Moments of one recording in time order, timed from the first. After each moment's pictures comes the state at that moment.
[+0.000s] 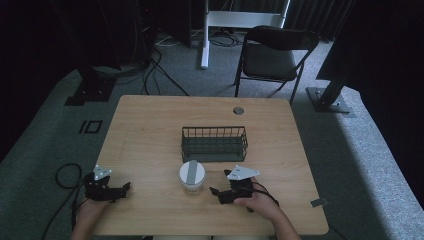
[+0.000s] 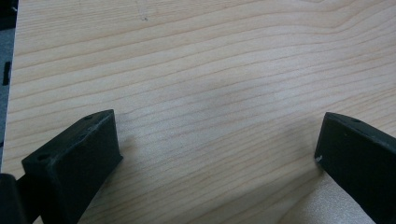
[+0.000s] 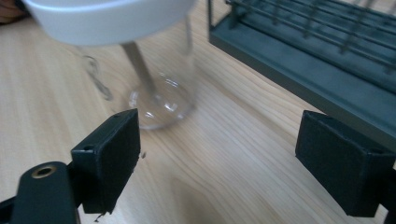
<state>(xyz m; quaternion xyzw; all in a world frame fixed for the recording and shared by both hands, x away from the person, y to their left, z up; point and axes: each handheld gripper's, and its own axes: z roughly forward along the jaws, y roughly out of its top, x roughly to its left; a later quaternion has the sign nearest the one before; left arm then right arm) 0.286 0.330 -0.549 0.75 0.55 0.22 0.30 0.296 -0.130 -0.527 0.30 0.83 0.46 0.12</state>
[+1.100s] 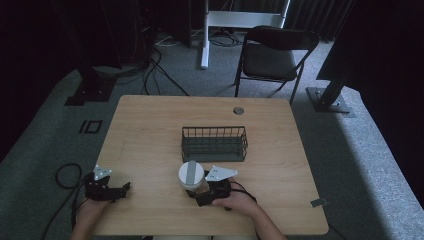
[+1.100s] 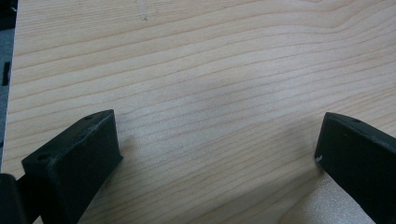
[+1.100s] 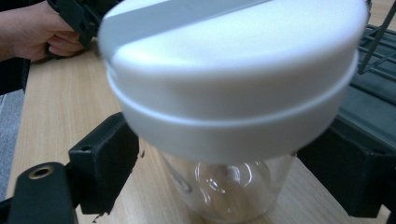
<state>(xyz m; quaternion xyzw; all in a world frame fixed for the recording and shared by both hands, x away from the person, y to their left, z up) 0.286 0.330 -0.549 0.75 0.55 0.22 0.30 0.300 -0.067 -0.532 0.24 0.82 0.52 0.08</state>
